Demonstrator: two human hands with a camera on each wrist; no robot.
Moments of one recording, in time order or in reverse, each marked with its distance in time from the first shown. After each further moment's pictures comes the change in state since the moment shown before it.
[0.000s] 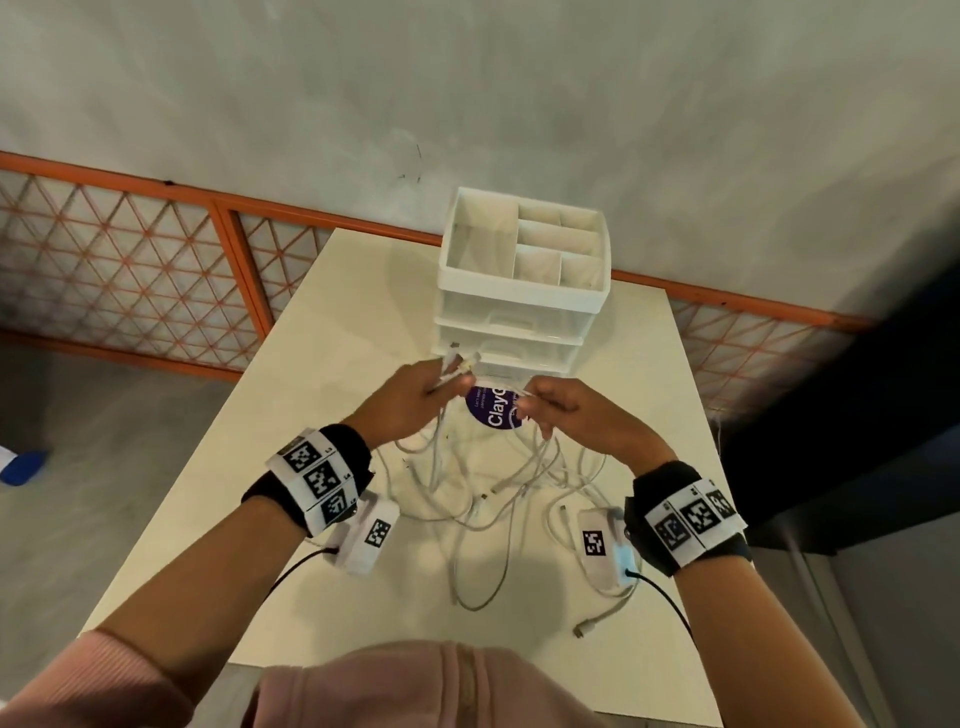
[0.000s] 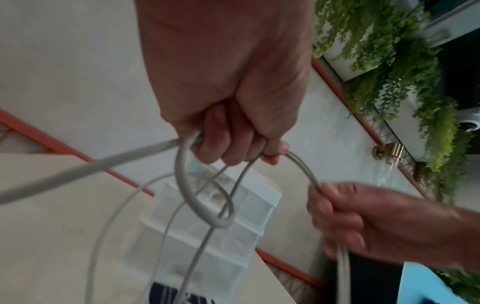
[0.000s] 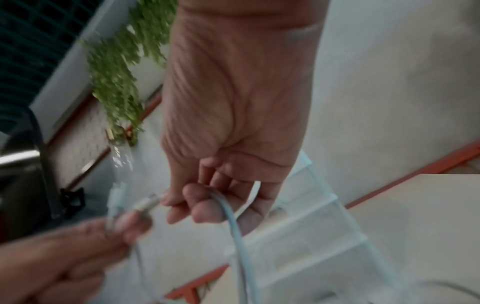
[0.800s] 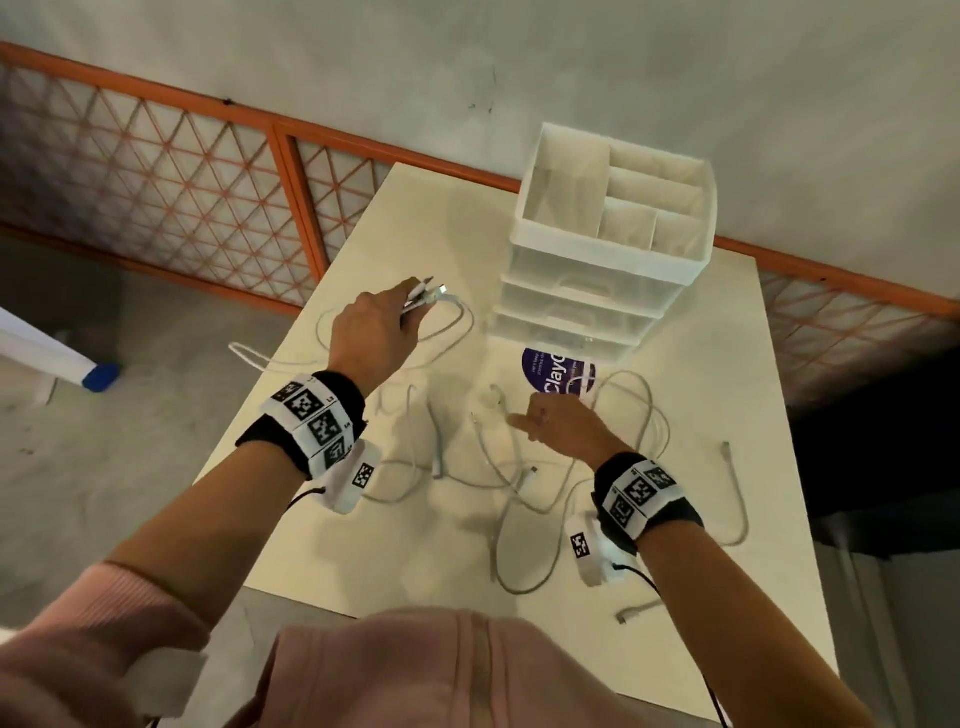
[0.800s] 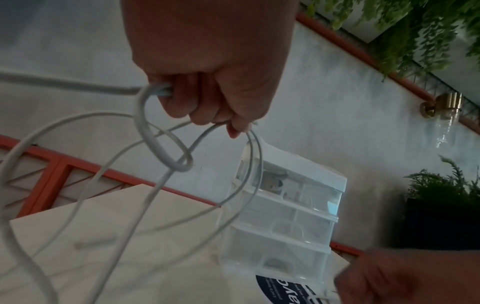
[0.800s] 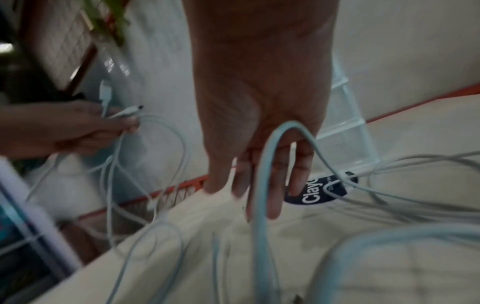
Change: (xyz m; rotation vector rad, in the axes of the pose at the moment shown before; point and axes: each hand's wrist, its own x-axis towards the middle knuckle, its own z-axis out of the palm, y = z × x) left_hand -0.009 -0.068 -0.047 0.464 0.465 -0.239; right_hand 0.060 0.049 0.088 -0.342 -0.066 0.325
